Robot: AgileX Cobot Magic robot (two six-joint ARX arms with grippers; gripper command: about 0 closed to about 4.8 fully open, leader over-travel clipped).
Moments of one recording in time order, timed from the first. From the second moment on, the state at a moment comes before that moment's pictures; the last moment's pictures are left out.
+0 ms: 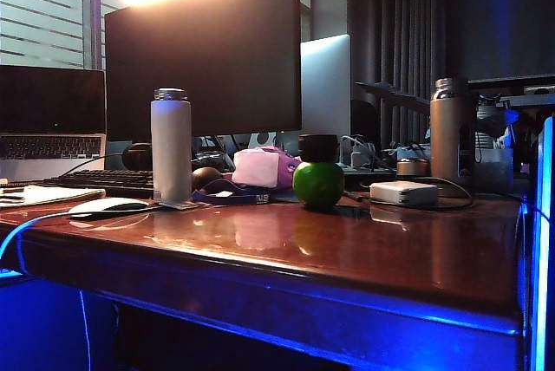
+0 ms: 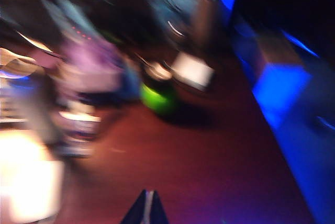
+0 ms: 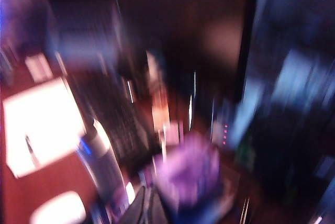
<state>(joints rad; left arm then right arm) -0.16 1.12 1.56 -0.85 0.49 0.16 0.33 2.03 2.86 -0.98 -0.18 0.04</state>
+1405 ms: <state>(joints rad) -0.16 0.28 0.29 -0.28 0.13 -0.10 0.36 1.63 2.86 -1.20 -0.15 -0.03</state>
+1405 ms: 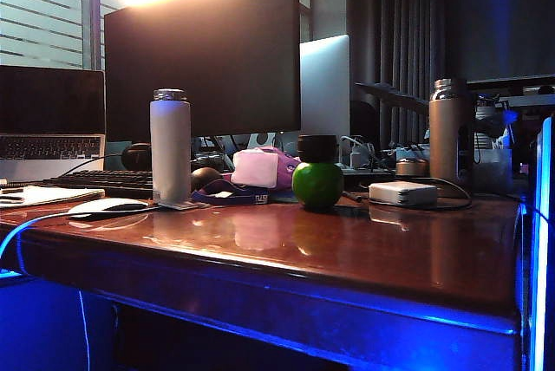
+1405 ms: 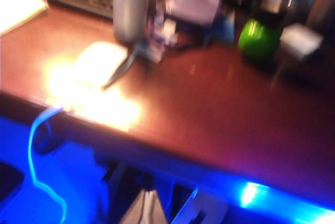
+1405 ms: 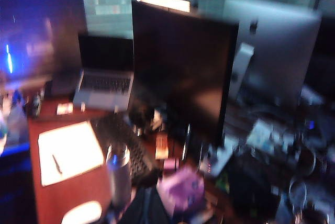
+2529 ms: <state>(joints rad) -0.16 0.27 0.11 -0.35 0.17 -0.06 0.36 1.83 2.84 -1.12 -0.16 -0.05</state>
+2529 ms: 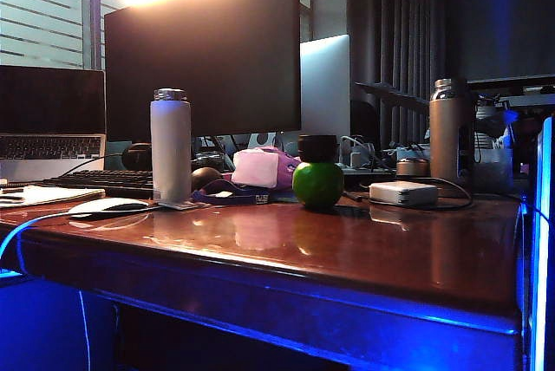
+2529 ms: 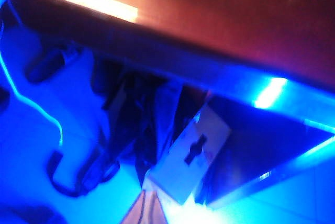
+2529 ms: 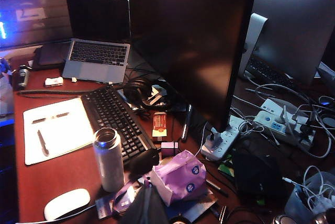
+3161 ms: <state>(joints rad) -0.16 0.27 0.11 -0.36 0.17 -0.06 0.36 1.68 2.84 -1.15 -0.16 -0.05</state>
